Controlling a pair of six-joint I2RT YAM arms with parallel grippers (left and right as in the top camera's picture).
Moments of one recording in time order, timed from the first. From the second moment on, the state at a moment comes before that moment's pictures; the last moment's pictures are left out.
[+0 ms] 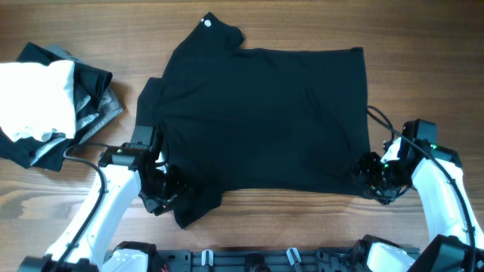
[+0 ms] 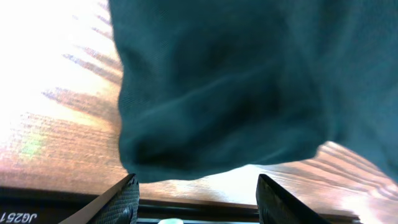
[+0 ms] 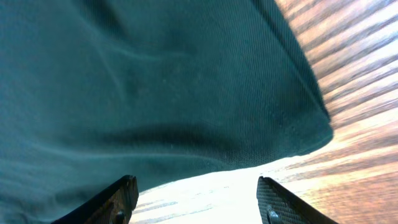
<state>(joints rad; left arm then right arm) -0.14 1.29 0.69 -1.06 0.34 -0.68 -0.32 1.32 0.69 -0.96 -0.30 0.36</state>
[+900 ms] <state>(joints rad) -0.14 1.63 0.70 -0.98 0.30 -0.79 -0.32 1.32 0.68 -0.88 -0.31 0.42</state>
